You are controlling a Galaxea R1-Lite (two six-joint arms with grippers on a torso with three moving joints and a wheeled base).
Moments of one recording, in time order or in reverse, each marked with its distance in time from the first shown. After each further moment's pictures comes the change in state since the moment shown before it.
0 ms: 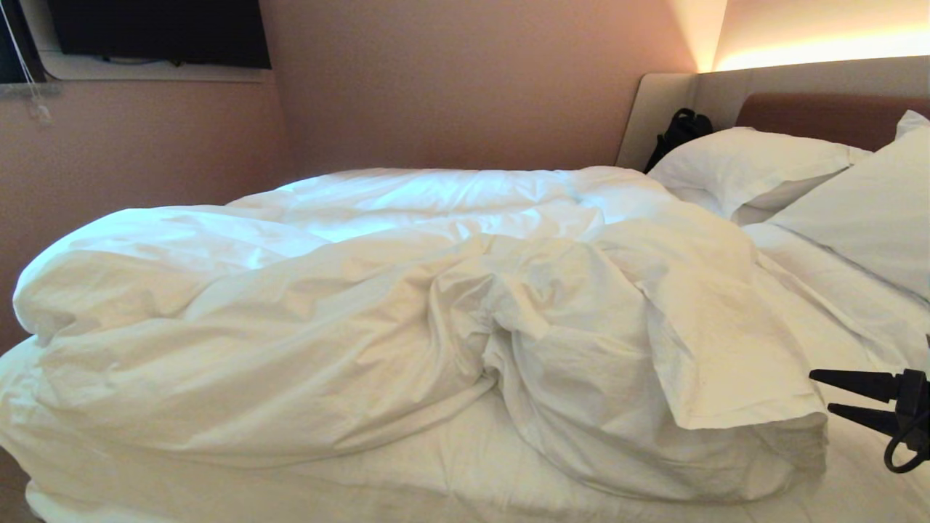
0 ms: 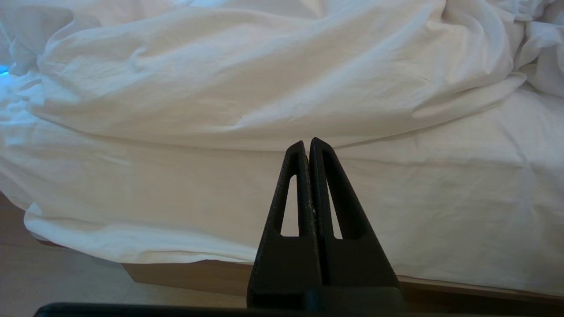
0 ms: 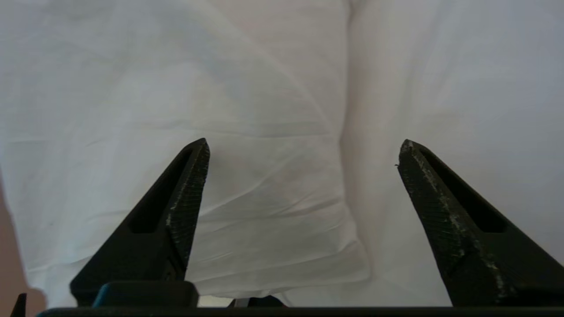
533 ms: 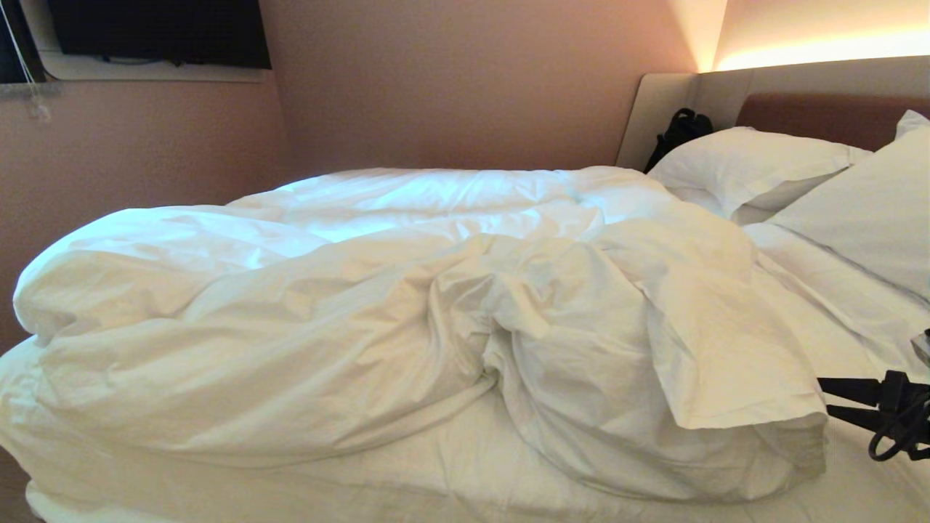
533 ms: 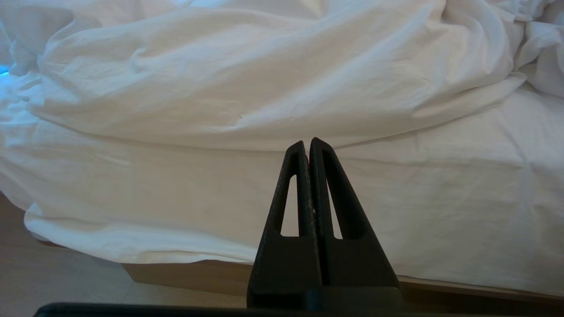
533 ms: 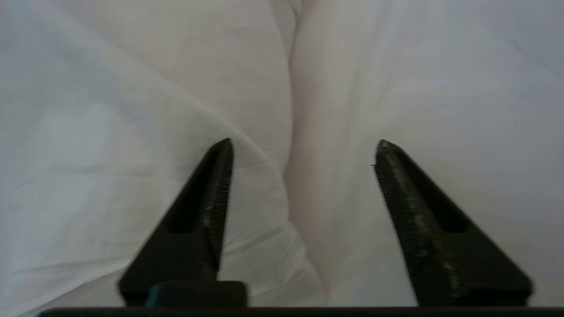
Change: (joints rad) left arm 0.000 0.000 0.000 0.000 0.000 0.000; right arm 0.004 0.098 -0.062 0.003 -0.071 0.006
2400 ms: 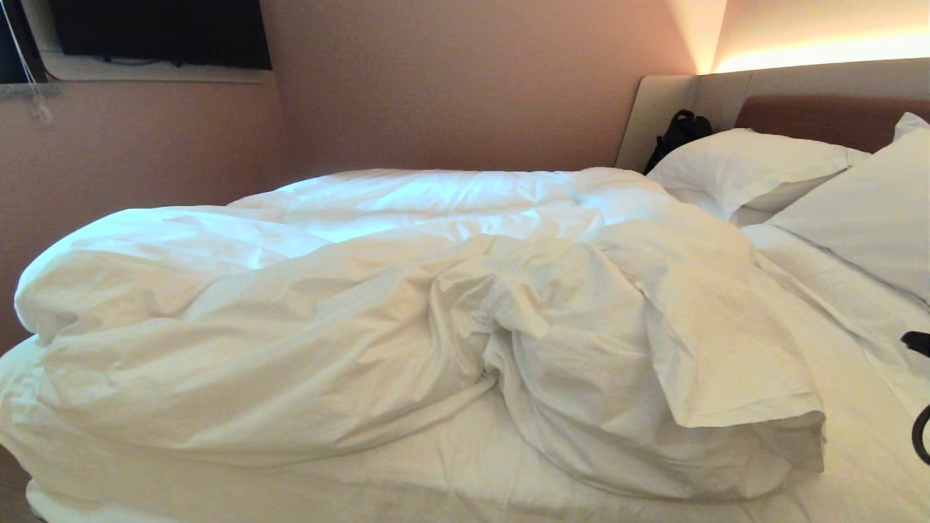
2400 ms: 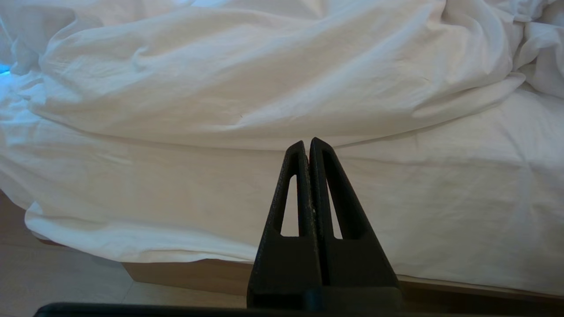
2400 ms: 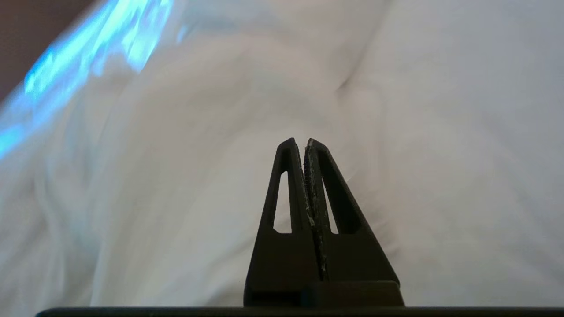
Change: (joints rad) left arm 0.000 0.000 0.000 0.000 0.000 0.000; right arm 0.238 -0.721 0.143 0.040 -0.606 0.288
